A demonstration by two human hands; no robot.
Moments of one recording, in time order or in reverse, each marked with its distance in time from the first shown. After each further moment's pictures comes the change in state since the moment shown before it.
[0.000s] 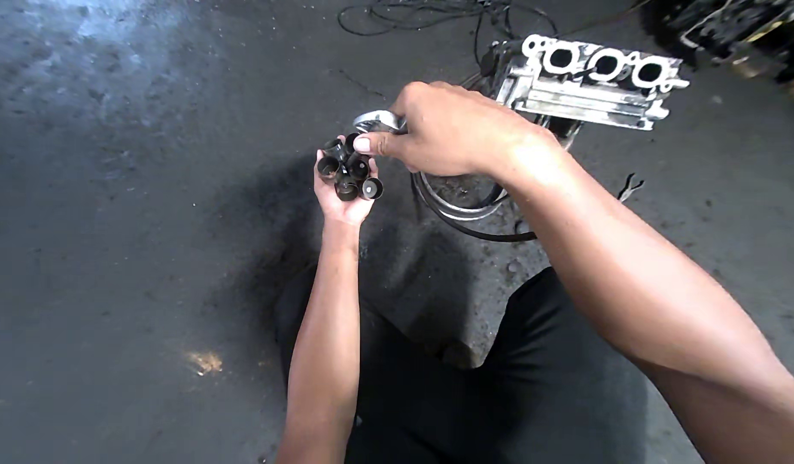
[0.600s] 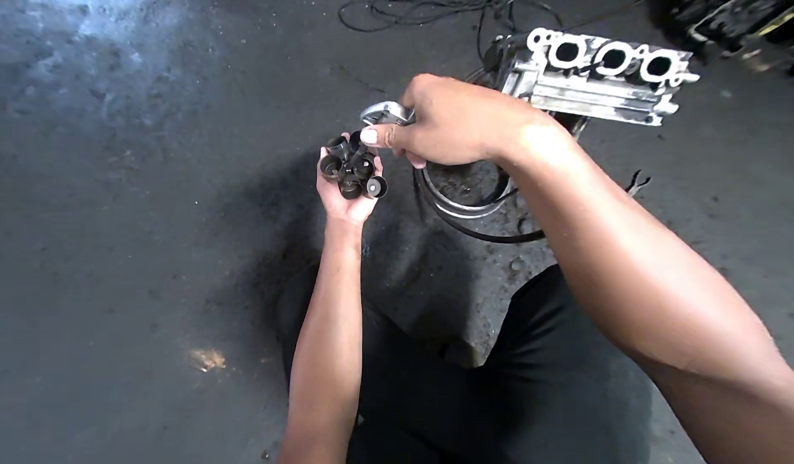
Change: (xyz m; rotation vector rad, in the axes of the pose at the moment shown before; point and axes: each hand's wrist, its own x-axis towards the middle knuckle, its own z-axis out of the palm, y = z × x) left_hand -0.001 -0.002 0.002 0.004 0.009 -0.007; right_hand 0.013 0.016 0.004 0.161 -0.044 -0.014
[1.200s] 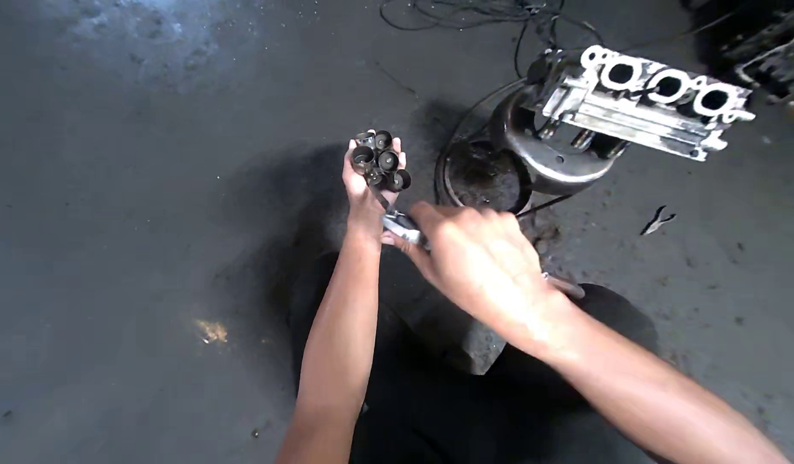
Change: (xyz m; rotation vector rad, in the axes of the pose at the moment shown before) left_hand 0.004 0.009 -0.010 -0.065 0.080 0.042; right_hand -0.084 -0.032 0.108 -0.401 0.409 -0.185
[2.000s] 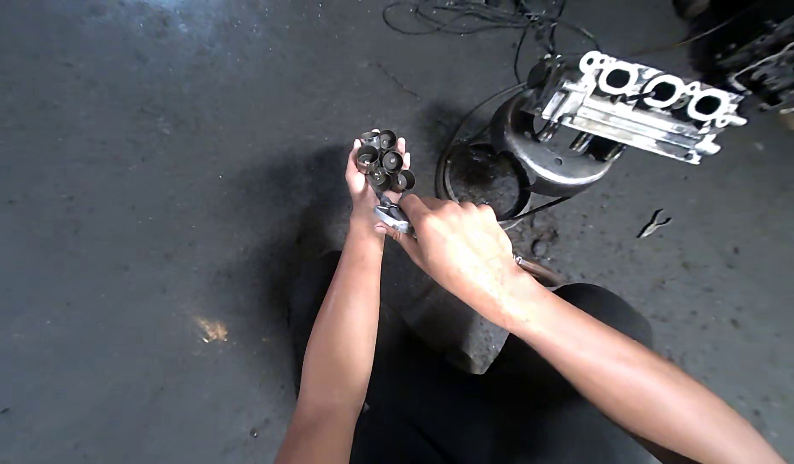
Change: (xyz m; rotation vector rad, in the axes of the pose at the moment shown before) left_hand 0.003 0.002 -0.009 -0.033 -0.074 -0.040; right_hand 0.012 -0.006 0.020 -0.068 -0.009 0.000
